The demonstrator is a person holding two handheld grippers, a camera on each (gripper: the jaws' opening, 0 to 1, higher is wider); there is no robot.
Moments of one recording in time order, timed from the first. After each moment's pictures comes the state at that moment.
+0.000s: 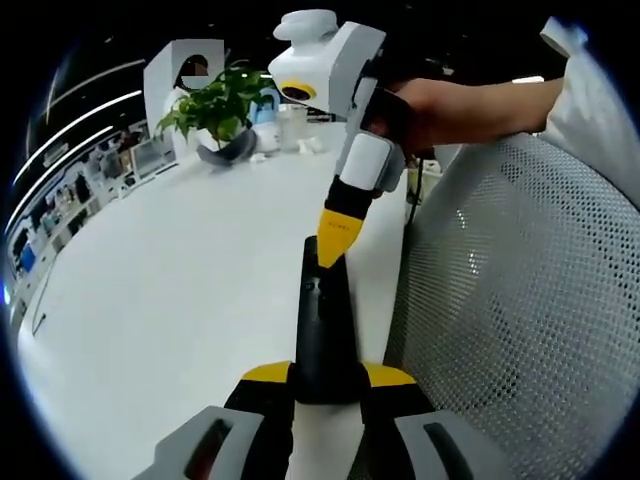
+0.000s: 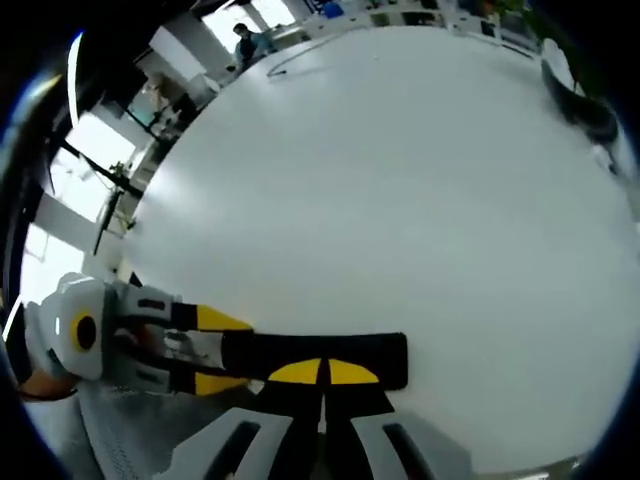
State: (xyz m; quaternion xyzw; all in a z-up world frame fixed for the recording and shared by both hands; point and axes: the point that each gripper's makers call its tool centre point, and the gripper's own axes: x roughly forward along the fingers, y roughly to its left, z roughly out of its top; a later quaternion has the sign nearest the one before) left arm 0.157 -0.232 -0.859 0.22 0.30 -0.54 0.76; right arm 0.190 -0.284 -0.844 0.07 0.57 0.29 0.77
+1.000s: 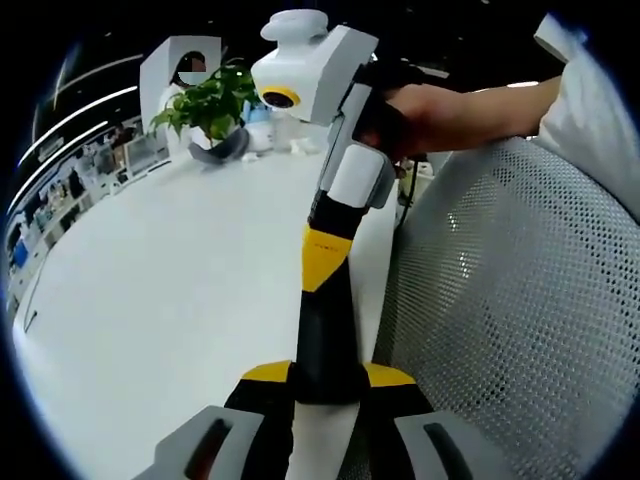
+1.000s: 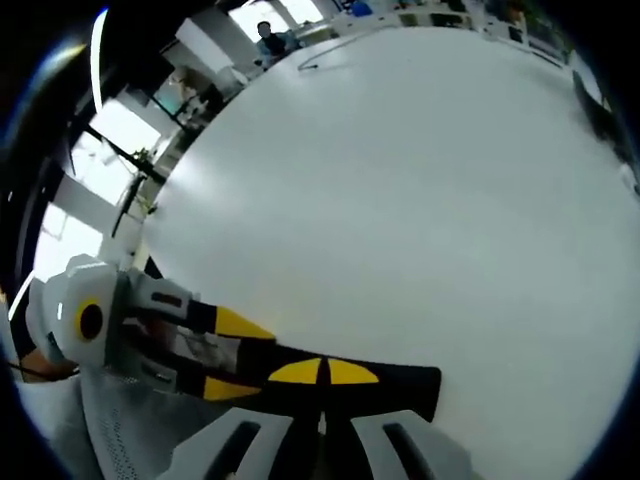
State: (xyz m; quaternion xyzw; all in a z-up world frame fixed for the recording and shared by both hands) left arm 0.151 -0.236 -0.858 0.20 0.31 -0.55 0.75; right arm 0.182 -0.269 -0.853 0.04 0.57 0.34 0.75
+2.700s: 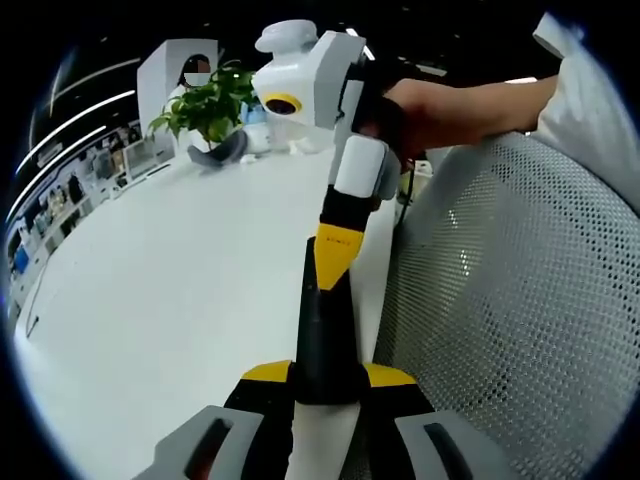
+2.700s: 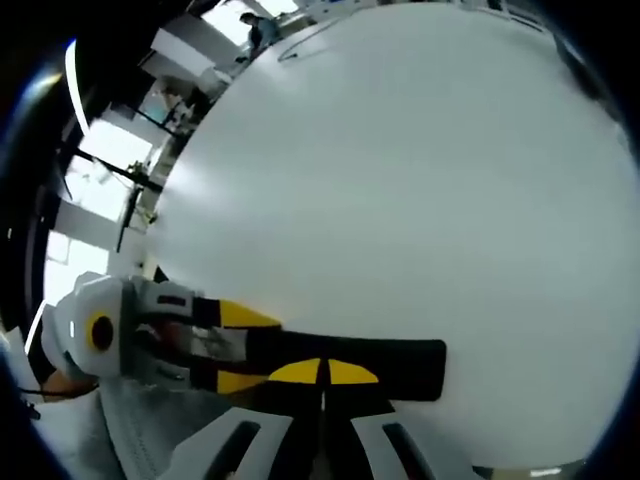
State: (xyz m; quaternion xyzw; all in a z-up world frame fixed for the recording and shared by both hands) left arm 0.151 -0.237 -0.859 0.21 0.30 -0.55 0.75; right arm 0.171 -0.275 -0.852 0.10 0.61 0.31 0.72
